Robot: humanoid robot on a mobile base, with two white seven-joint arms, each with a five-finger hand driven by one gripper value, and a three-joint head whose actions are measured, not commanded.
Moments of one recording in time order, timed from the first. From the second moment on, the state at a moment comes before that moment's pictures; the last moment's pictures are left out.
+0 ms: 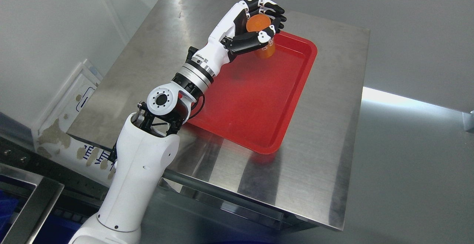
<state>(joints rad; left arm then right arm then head) -0.51 0.00 -0.35 -1.66 0.30 0.22 -0.23 0.00 0.00 0.00 0.00 0.00 -0.02 -0.03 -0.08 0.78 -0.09</state>
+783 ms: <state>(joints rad) -0.43 0.00 -0.29 -1.65 0.30 0.24 -0.31 0.00 0.00 0.00 0.00 0.00 -0.02 -0.03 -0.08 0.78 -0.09</state>
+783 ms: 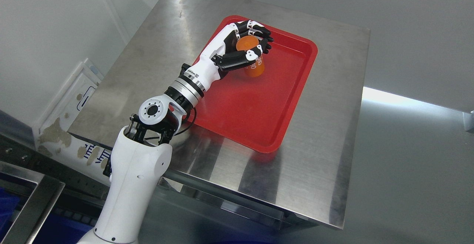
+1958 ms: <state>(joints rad) -0.61 0.00 -0.07 -1.54 0.29 0.14 -0.22 0.00 0.00 0.00 0.00 0.00 -0.02 -0.03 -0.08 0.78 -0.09</state>
